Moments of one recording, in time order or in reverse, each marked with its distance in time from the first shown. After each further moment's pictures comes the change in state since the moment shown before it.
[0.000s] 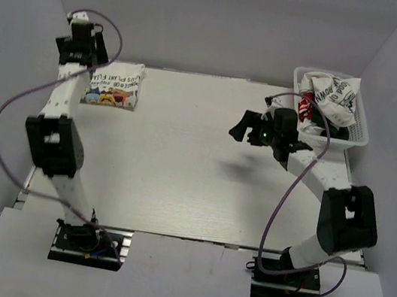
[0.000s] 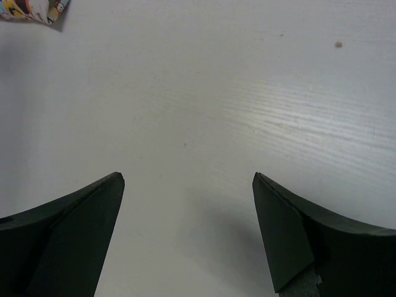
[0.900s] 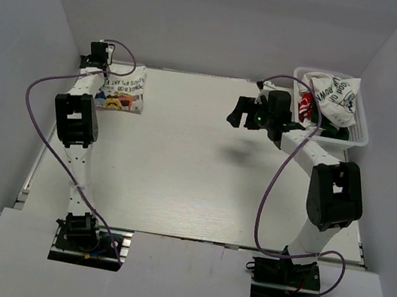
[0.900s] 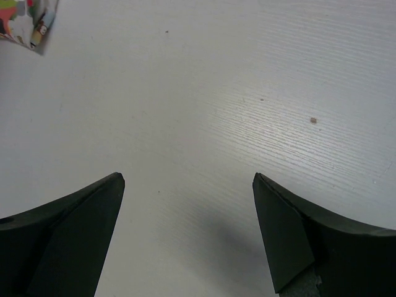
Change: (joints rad) left arm 0.001 0.450 0.177 0.041 -0.008 0.412; right arm -0.001 0.196 0.242 -0.051 0.014 -0.125
